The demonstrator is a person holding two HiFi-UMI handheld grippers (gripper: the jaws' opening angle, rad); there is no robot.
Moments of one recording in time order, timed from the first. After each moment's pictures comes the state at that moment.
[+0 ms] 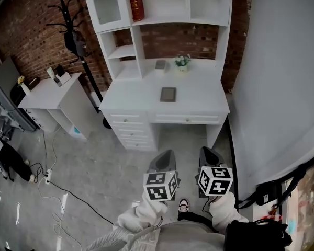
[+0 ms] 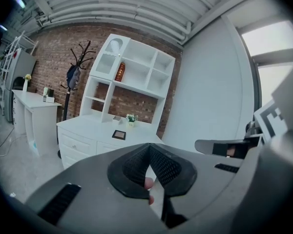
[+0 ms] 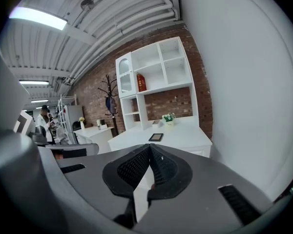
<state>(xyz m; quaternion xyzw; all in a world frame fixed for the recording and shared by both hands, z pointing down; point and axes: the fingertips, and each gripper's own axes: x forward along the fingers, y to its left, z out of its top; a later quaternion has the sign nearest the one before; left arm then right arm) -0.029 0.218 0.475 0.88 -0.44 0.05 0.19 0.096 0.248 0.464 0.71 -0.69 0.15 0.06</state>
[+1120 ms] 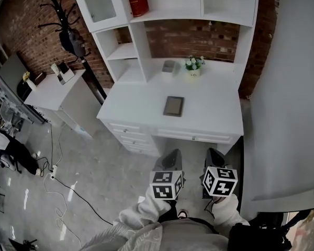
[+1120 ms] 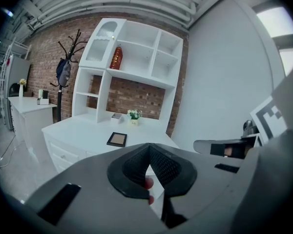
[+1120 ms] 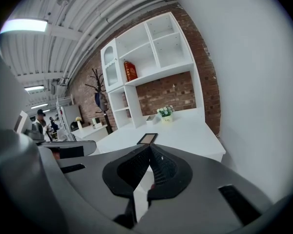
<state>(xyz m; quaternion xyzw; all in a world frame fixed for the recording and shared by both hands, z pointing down) 0.066 0.052 0.498 0.86 -0.46 0.10 0.19 0.195 0.074 0.503 0.69 -0.69 0.21 0.07</state>
